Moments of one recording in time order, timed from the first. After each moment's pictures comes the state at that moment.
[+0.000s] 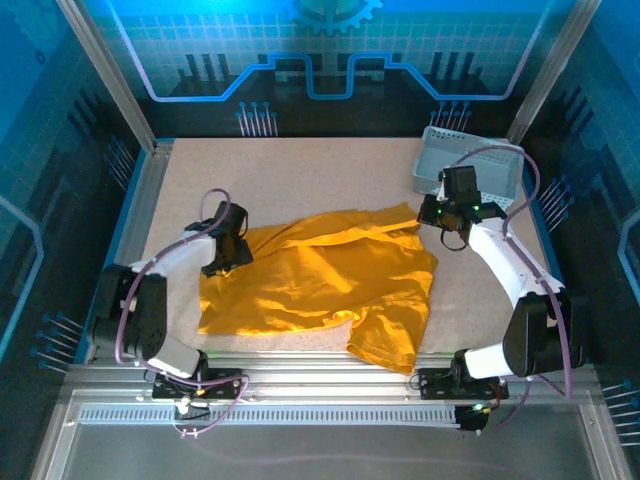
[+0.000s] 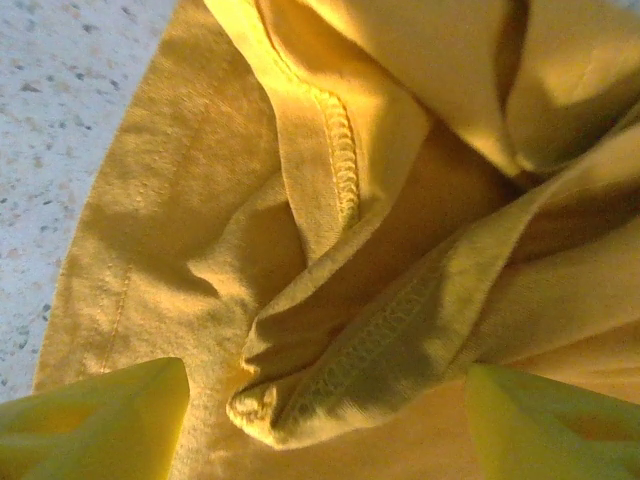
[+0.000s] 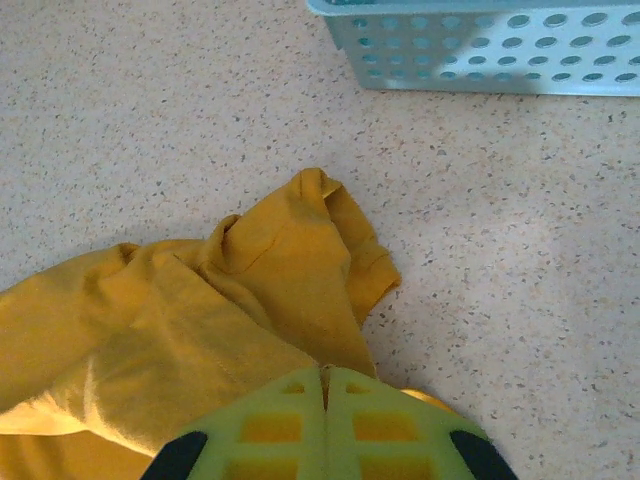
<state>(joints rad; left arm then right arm) -0.20 1.54 0.88 -0.65 -0.22 -0.66 0.11 1.40 1.07 -0.54 -0.02 0.38</state>
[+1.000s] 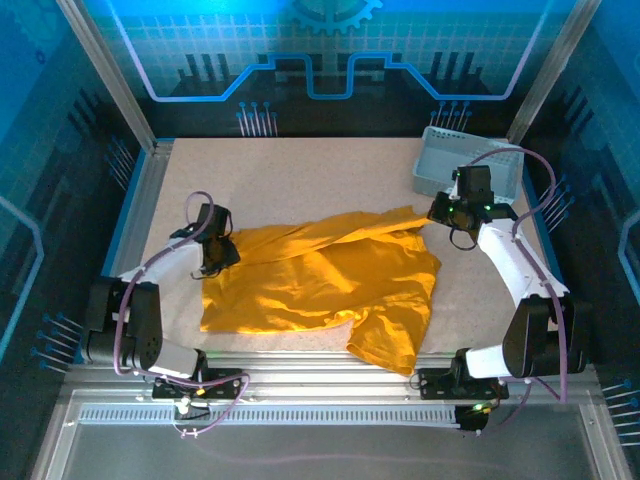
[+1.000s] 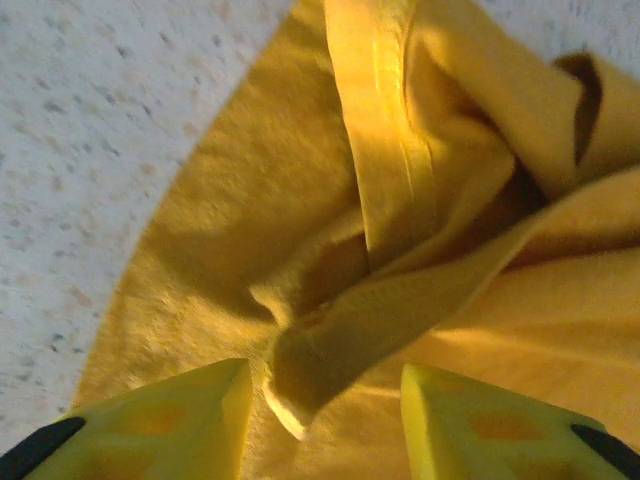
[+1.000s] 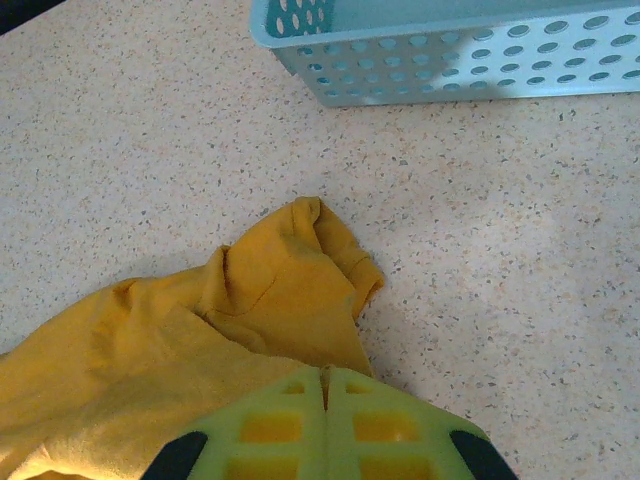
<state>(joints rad) -0.09 1.45 0.79 -0.55 -0.11 -0.64 0.04 1.38 1.07 -0.54 -0.06 0.41</state>
